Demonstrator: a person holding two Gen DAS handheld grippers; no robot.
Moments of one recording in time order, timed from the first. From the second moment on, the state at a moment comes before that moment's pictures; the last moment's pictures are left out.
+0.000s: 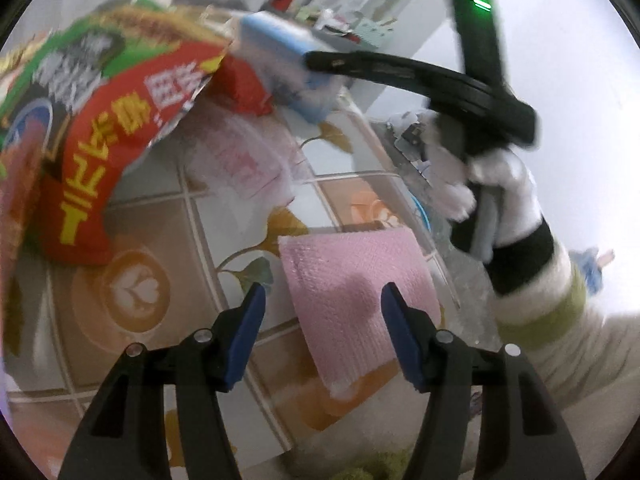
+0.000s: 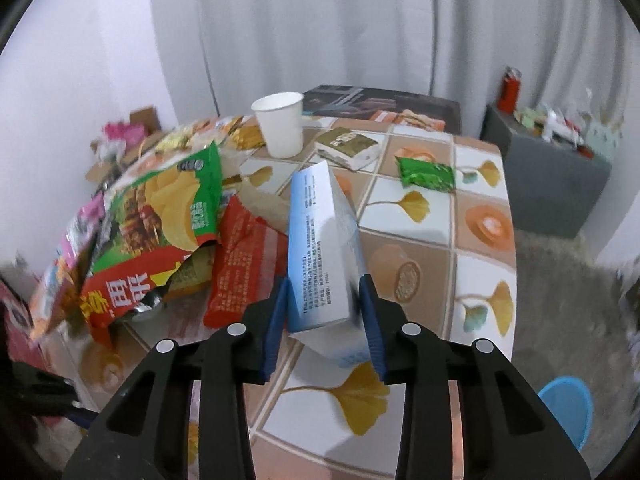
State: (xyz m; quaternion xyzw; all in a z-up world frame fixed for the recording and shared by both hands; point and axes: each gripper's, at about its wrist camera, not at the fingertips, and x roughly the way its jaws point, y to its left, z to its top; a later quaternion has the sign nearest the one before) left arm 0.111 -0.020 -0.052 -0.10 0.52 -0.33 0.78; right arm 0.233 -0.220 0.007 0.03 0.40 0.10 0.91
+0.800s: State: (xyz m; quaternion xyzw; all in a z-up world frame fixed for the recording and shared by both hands) left arm 0.111 -0.014 -0.033 -0.17 0.52 -0.32 0.77; right arm 0.138 -0.270 0.018 0.21 0.33 0.07 0.92
